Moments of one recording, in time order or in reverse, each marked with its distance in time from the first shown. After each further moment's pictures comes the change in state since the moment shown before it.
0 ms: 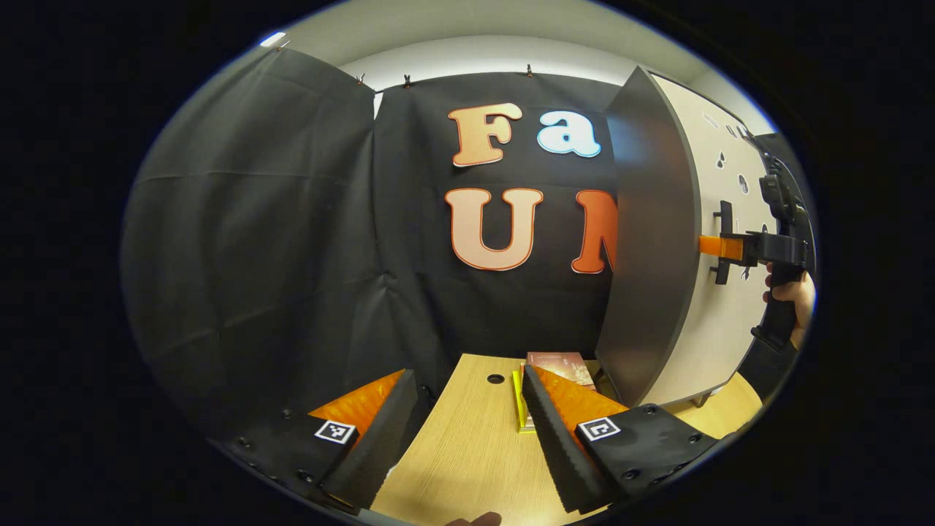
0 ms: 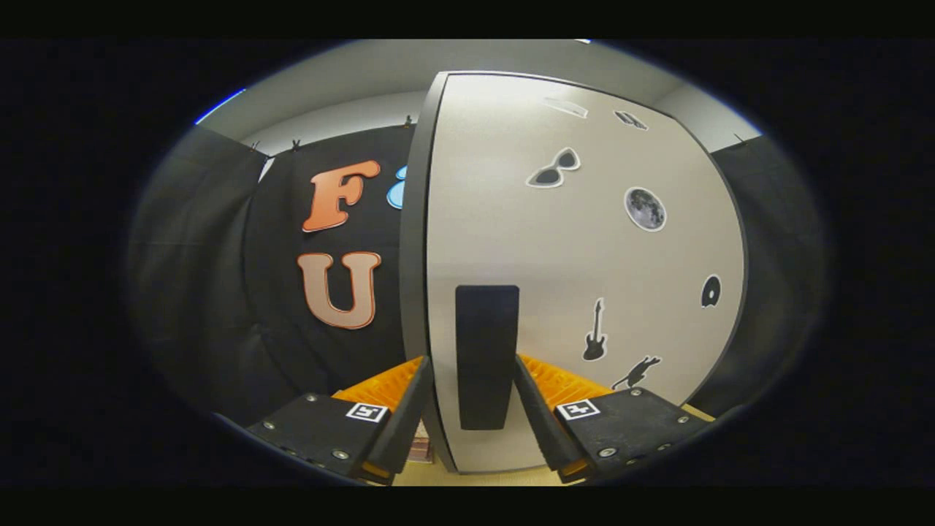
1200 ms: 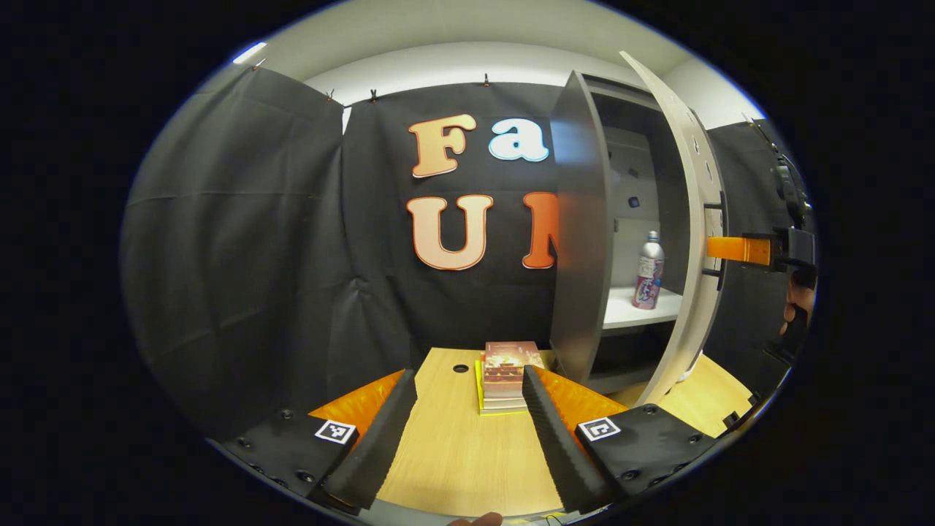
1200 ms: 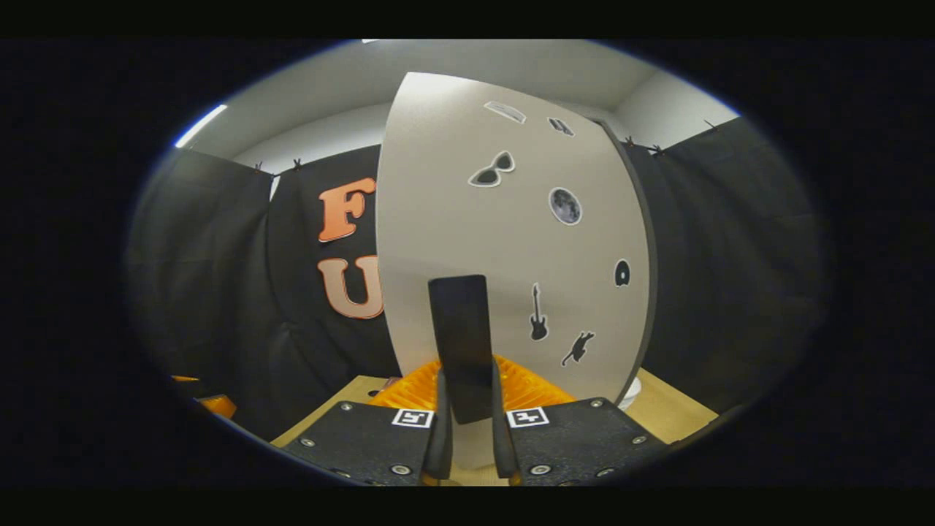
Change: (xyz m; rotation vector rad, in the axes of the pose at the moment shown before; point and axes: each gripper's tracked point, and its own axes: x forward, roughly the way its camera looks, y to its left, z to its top) left arm -0.106 -0.097 -0.009 0.054 -0.005 -0.105; right arm -0.178 -0.084 -0.009 0.091 0.031 0.036
